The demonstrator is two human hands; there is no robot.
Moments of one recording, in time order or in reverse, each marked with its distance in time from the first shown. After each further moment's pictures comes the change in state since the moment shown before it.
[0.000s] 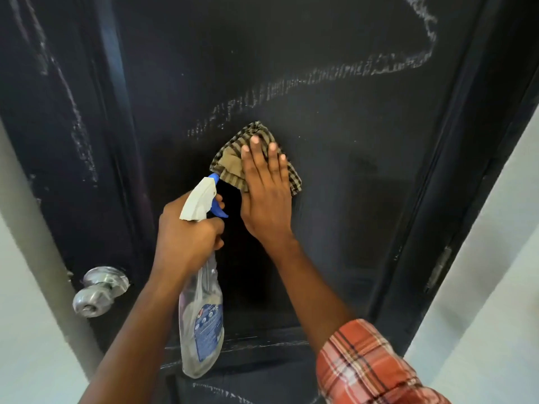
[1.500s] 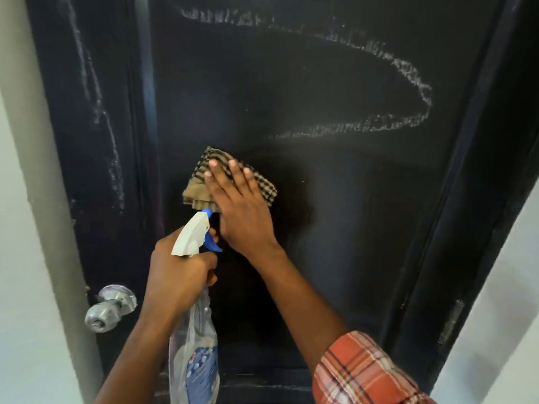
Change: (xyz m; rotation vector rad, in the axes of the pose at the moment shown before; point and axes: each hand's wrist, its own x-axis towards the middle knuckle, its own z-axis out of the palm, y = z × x) left_hand -0.018 0.027 -0.004 0.001 0.136 -0.055; right_hand 0.052 -0.025 0.000 -0.129 -0.220 -0.324
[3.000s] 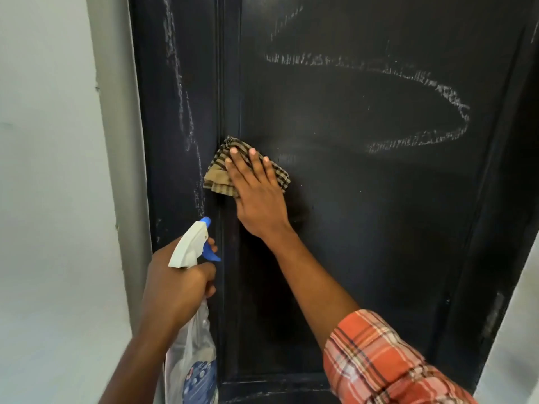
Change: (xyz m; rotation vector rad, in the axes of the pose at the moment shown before) left_hand 0.037 -0.003 -0.147 0.078 -0.058 0.053; right_hand 0.096 -0.070 0.027 -0.018 0.085 0.115
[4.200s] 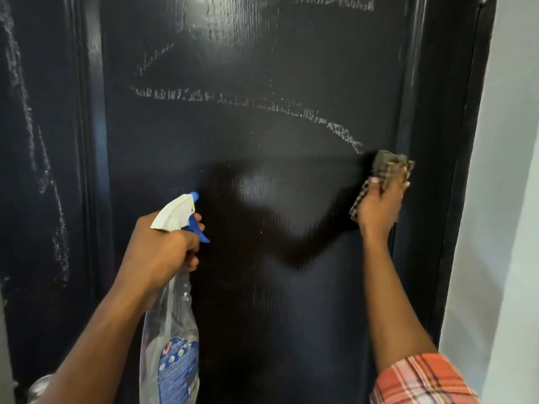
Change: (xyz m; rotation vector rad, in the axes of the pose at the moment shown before) left_hand 0.060 0.087 0.166 -0.190 -0.110 0.046; right_hand -0.080 0.339 -0.132 0.275 0.527 0.972
